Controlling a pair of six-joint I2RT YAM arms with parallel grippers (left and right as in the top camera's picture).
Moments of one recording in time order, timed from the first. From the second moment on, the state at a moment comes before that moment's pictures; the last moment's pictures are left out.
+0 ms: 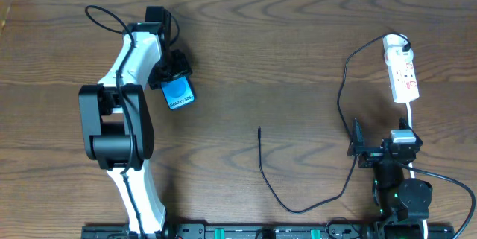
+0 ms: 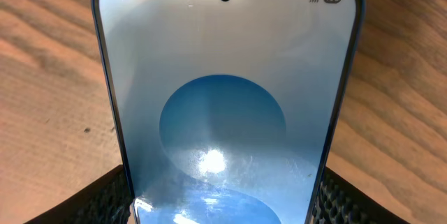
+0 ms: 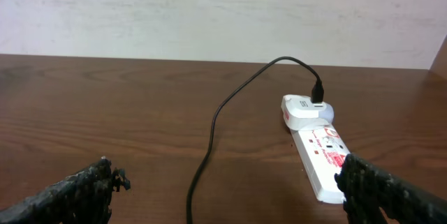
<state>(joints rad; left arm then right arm) -0.02 2.11 1.60 -0.97 0.00 -0.44 0.03 0.01 0.01 -0.07 0.00 -0.01</state>
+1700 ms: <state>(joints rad) -0.02 1.97 1.60 -1.02 1.26 -1.06 0.03 0.01 0.01 -0.07 0.00 -0.01</state>
